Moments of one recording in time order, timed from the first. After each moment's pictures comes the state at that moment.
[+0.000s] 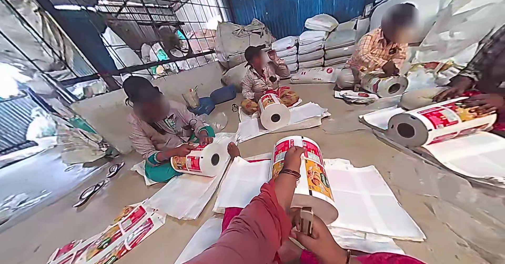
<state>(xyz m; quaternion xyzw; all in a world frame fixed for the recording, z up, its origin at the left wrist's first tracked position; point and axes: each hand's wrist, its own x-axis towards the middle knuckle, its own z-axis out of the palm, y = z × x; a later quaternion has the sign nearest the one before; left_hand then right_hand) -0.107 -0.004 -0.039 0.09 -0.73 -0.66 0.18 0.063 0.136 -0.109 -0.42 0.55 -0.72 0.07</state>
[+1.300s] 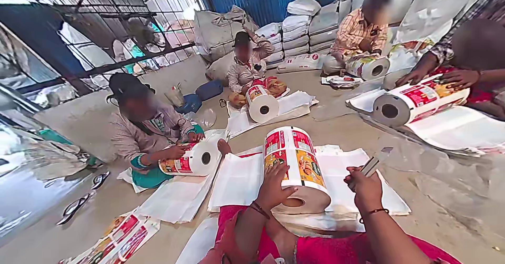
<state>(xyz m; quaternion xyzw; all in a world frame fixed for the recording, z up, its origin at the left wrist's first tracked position) 0.013 -0.051 -0.081 -0.11 -0.96 -0.22 0.10 -0.048 0.223 -0.104 0.13 0.55 -0.82 -0.10</state>
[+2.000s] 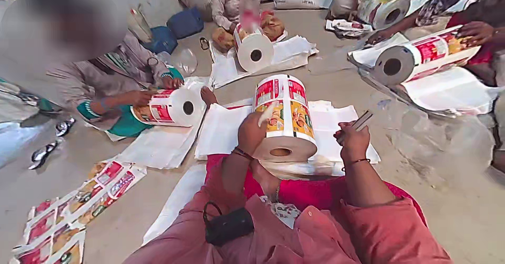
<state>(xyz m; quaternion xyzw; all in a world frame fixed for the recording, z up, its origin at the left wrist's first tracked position) 0.021 -0.062 -0.054 0.08 -0.96 -0.22 0.17 -0.046 0.226 -0.114 0.11 0.61 -0.78 -0.10</state>
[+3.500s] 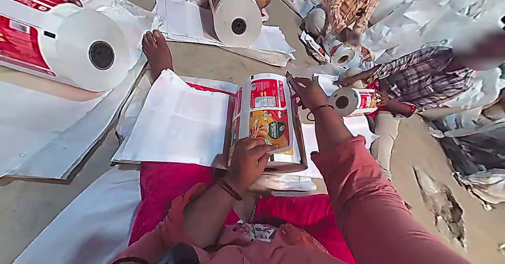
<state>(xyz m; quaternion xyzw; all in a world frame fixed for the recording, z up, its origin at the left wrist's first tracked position) 0.019 -0.088 -0.146 -0.09 -0.80 -0.47 0.36 -0.217 0.056 -0.001 -0.07 0.97 -0.24 0.07</state>
